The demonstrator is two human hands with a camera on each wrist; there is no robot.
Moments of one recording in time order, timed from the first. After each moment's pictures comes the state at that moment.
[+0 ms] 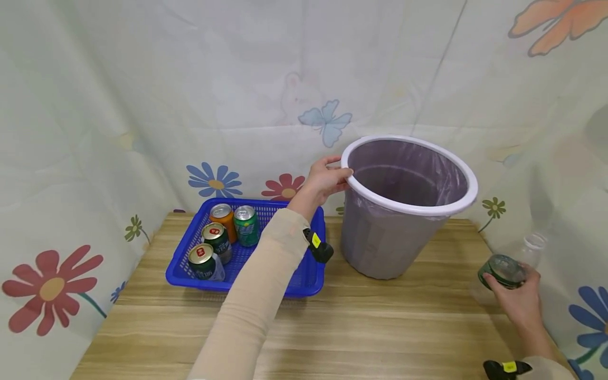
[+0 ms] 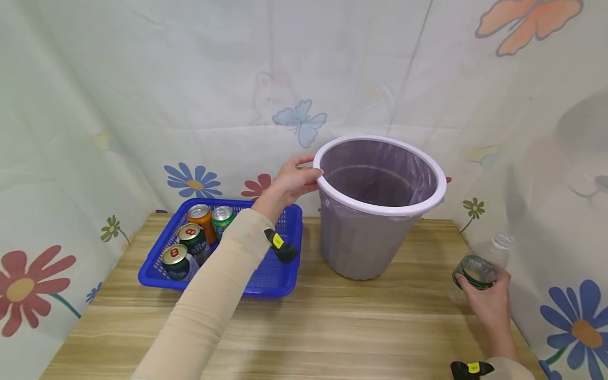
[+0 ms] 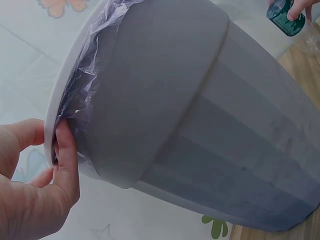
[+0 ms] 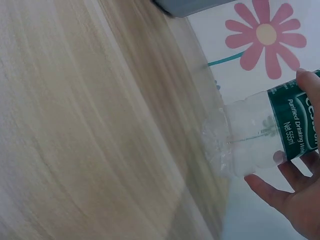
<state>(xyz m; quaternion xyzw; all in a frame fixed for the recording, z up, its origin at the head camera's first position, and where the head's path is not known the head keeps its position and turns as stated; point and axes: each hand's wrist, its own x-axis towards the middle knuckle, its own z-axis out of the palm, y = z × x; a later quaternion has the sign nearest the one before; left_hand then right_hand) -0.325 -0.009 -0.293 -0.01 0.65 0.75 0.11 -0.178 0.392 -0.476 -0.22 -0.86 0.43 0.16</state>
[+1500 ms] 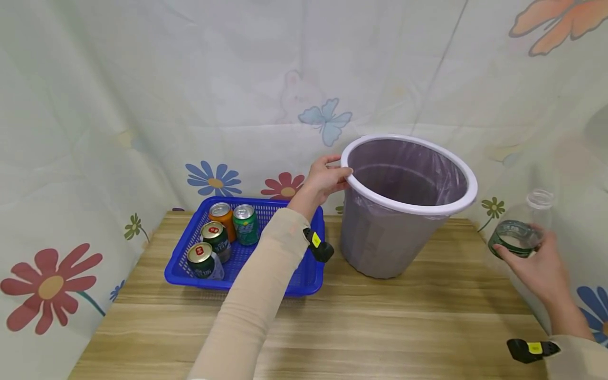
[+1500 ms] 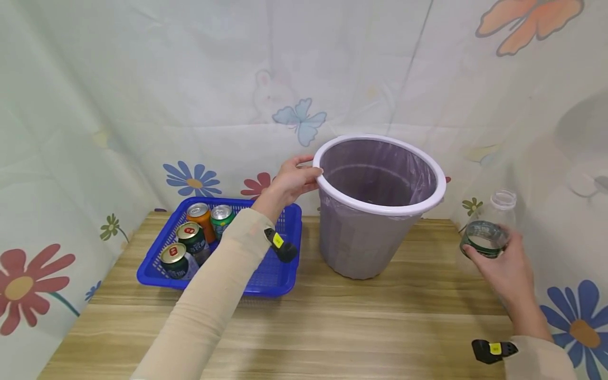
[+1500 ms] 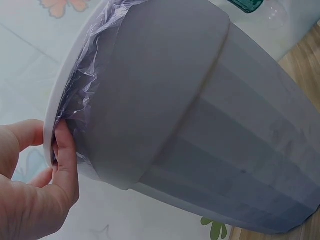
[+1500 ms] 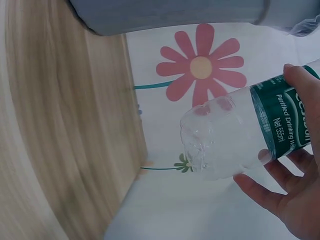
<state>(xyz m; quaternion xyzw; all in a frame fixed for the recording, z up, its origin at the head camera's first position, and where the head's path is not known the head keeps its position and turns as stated) -0.325 -0.007 -0.293 -0.01 0.64 0.76 0.11 -0.191 0.392 -0.389 -0.08 -0.92 0.32 0.19</state>
